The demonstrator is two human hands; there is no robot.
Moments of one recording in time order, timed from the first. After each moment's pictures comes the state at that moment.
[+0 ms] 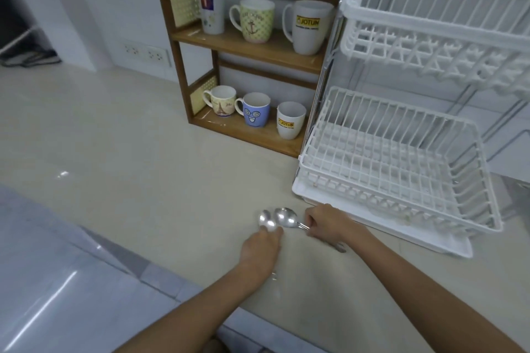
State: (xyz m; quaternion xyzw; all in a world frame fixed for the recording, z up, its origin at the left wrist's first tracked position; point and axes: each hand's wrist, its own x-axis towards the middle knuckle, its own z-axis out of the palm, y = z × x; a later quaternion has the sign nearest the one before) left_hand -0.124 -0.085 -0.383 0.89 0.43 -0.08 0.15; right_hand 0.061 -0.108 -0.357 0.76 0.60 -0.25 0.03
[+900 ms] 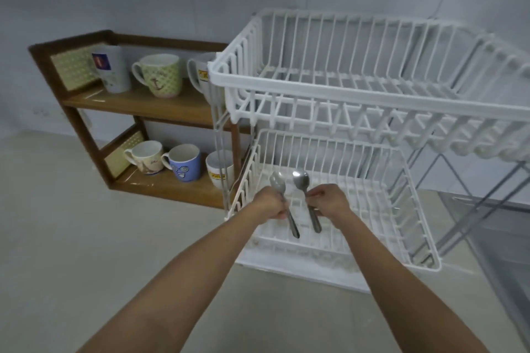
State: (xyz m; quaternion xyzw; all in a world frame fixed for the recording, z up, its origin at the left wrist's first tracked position) left_hand 0.105 0.017 -0.287 0.67 0.44 0.05 0.60; right_hand 0.239 -0.069 -0.311 0.82 0.25 -0.27 -0.44
